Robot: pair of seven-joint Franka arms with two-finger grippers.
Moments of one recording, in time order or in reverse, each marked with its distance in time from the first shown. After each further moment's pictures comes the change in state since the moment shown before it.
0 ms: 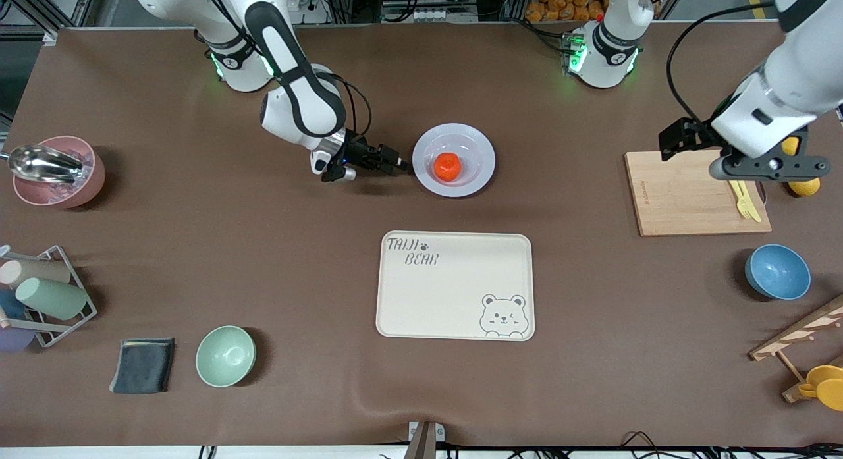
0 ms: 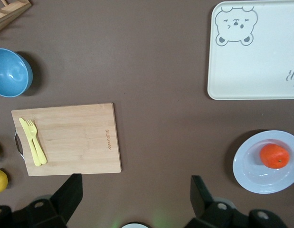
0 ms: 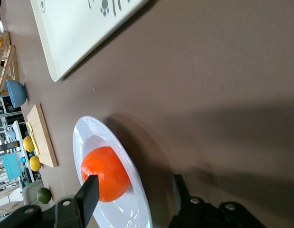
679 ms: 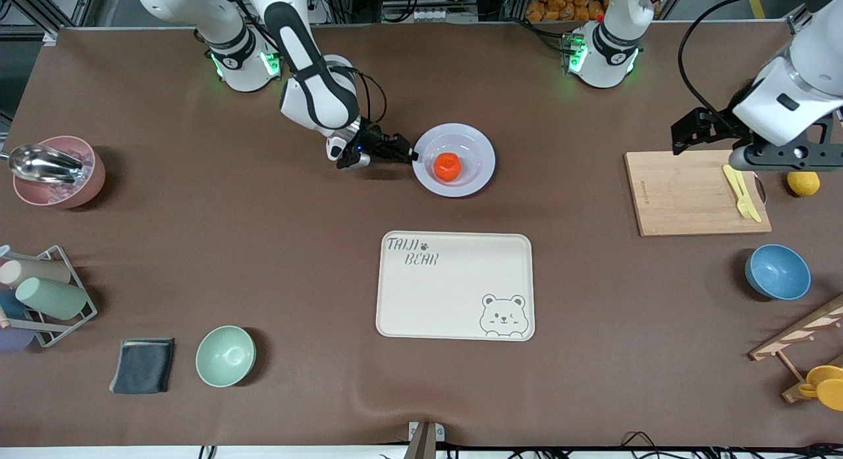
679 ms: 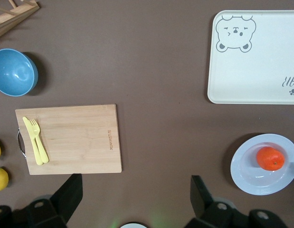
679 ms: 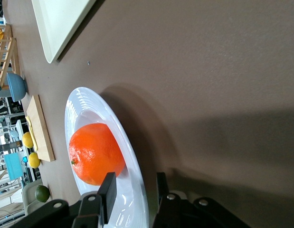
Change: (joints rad) left arm 0.026 -0.002 0.006 0.022 -0.010 -0.010 0.003; right arm 0.098 0.039 0.000 0.006 0.225 0.011 -0.147
